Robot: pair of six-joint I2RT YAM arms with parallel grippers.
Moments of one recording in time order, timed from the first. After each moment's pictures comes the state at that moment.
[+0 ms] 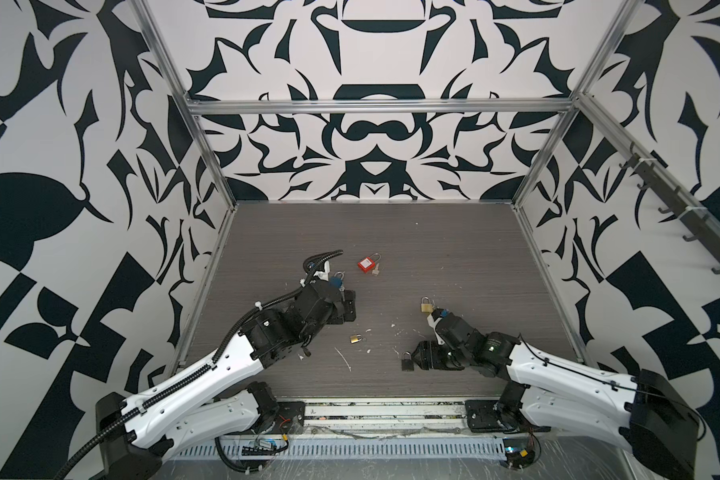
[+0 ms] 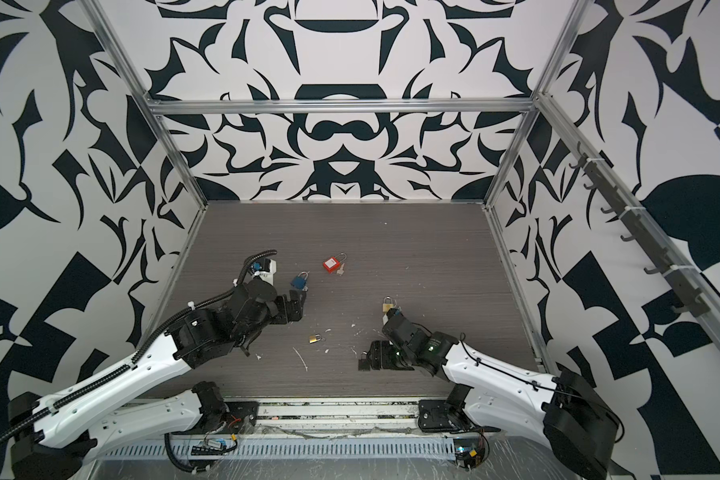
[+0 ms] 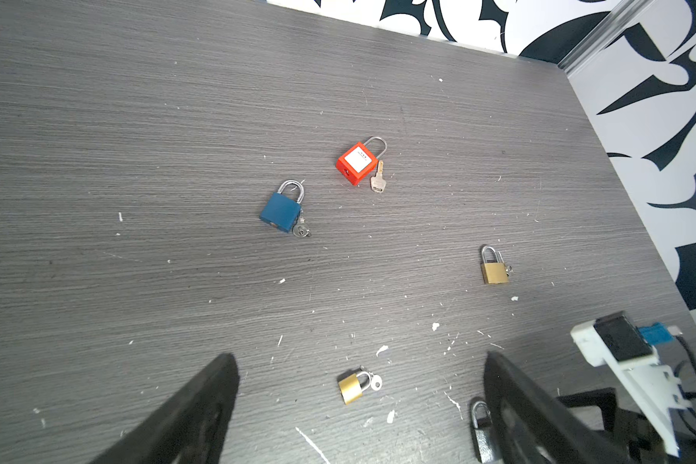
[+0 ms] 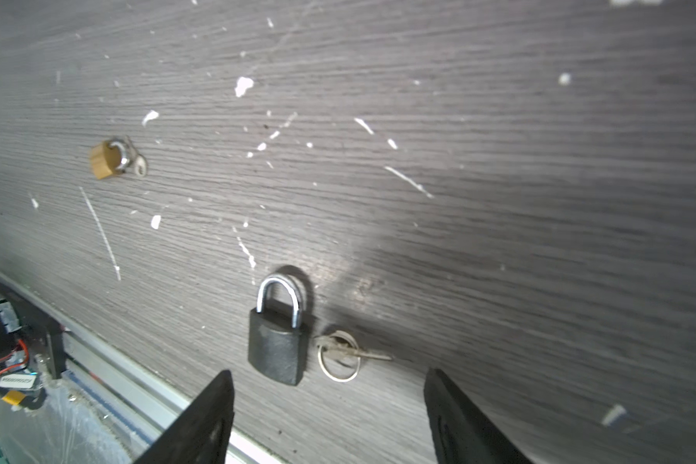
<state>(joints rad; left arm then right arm) -0.94 0.94 0.87 -0.65 -0.41 -0.71 0.87 1.00 0.41 -0.45 -0.15 0.88</state>
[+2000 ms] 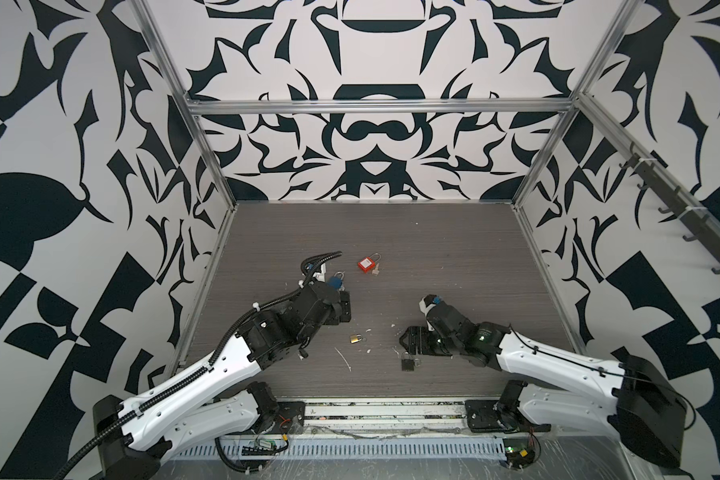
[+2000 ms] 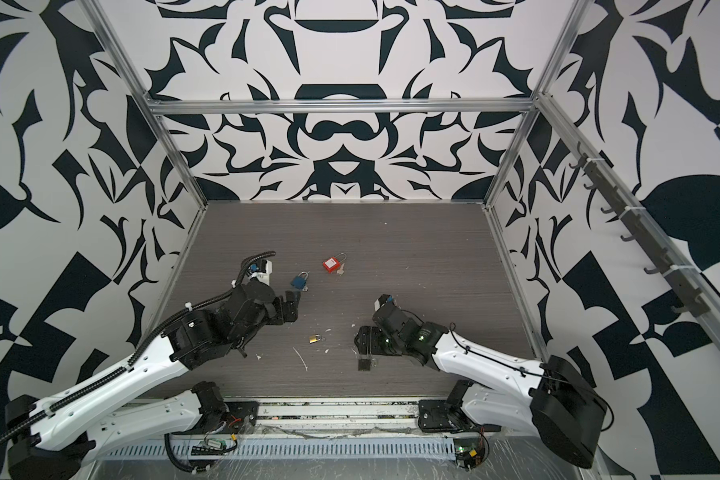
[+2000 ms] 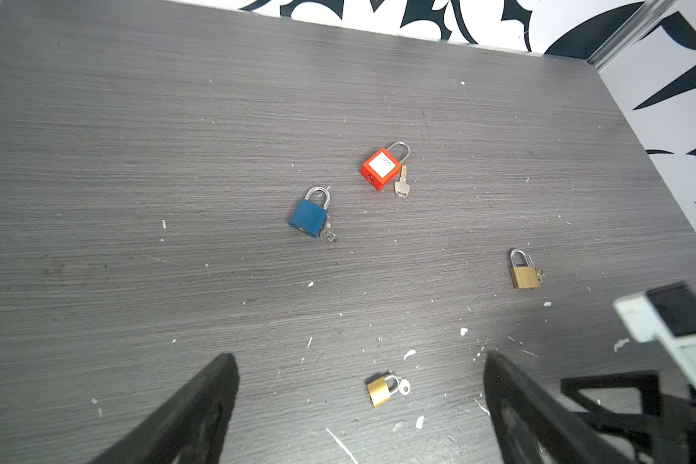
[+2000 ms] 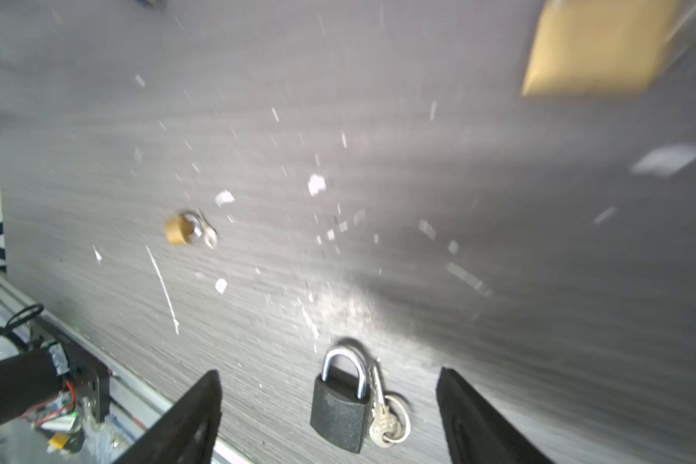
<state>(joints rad) -0.94 0.91 0.87 -0.69 -0.49 -0.66 0.85 1.08 0.59 -0.42 -0.05 0.83</state>
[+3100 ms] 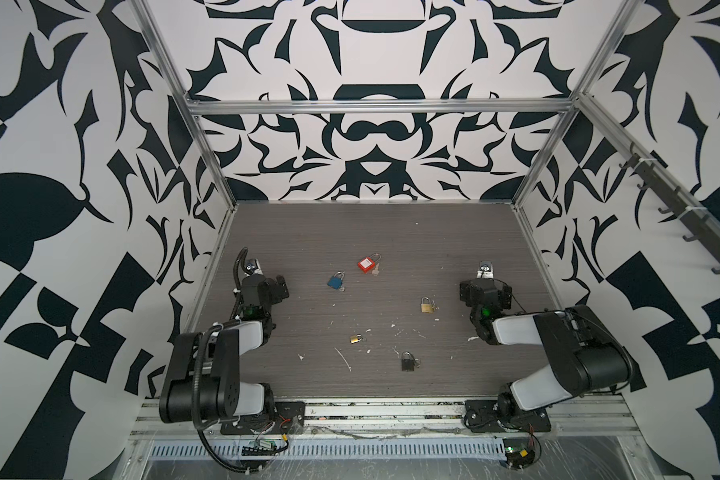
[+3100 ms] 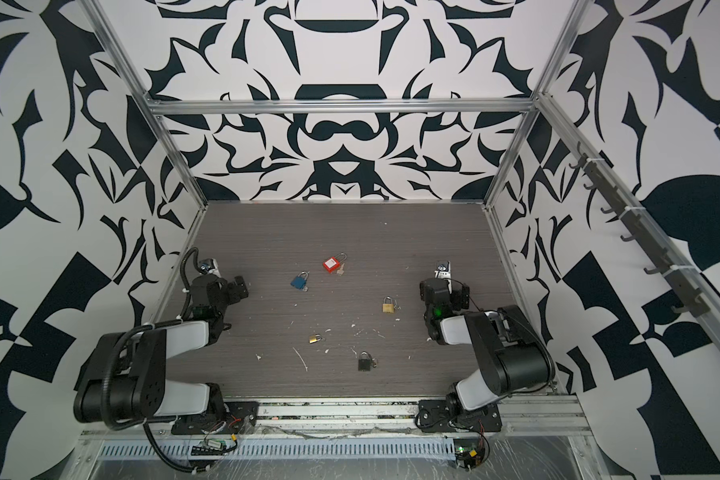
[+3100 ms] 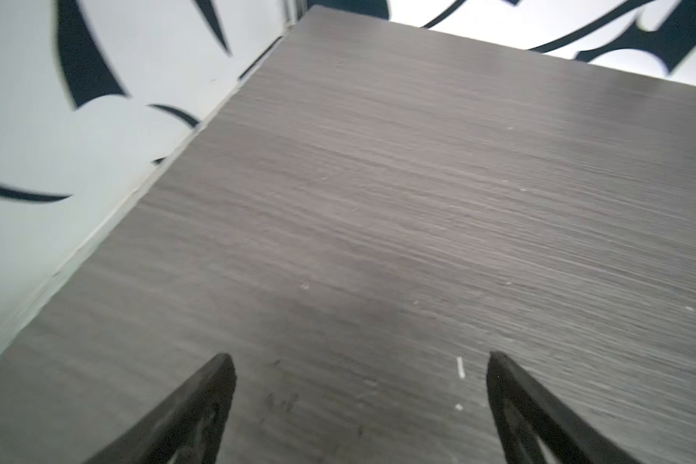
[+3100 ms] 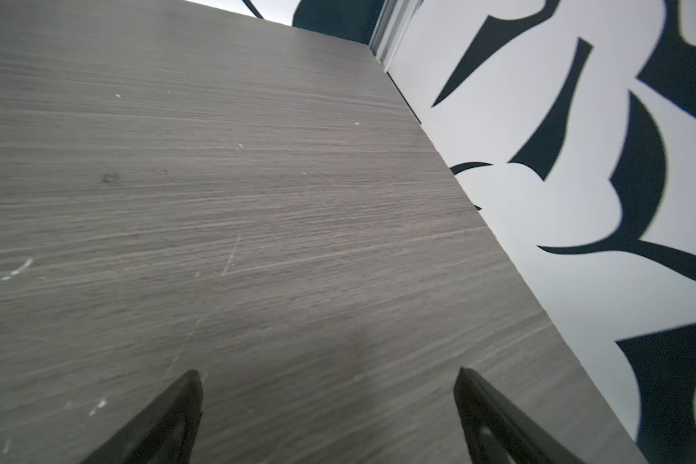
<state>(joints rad) 0.03 1.44 0.35 0.60 -0.11 -0.14 0.19 1.54 0.37 0.62 0.55 0.03</state>
